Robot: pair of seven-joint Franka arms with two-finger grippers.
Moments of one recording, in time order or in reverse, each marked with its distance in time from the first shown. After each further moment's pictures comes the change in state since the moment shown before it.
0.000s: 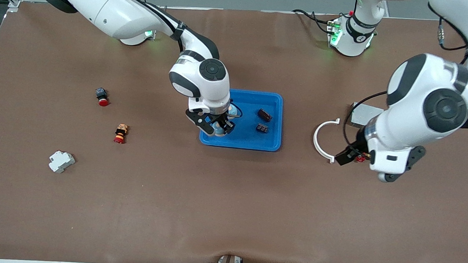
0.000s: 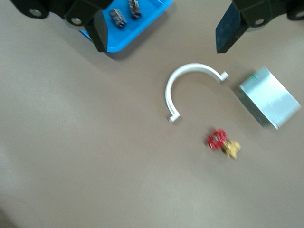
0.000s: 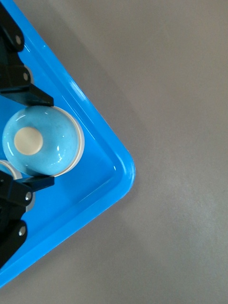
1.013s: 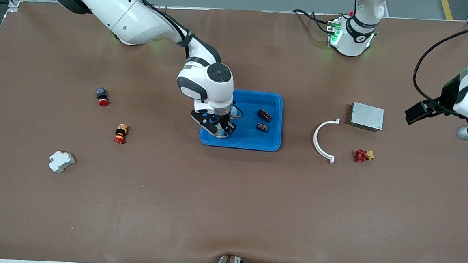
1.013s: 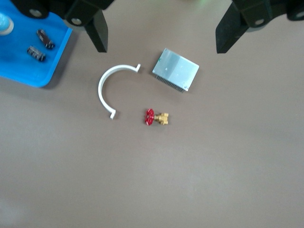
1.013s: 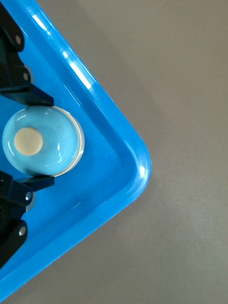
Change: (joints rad) left arm 0.093 -0.303 0.113 -0.077 -0.037 -0.181 0.609; right arm 0.152 0.010 -0.180 -0.046 -0.022 0.132 0.065
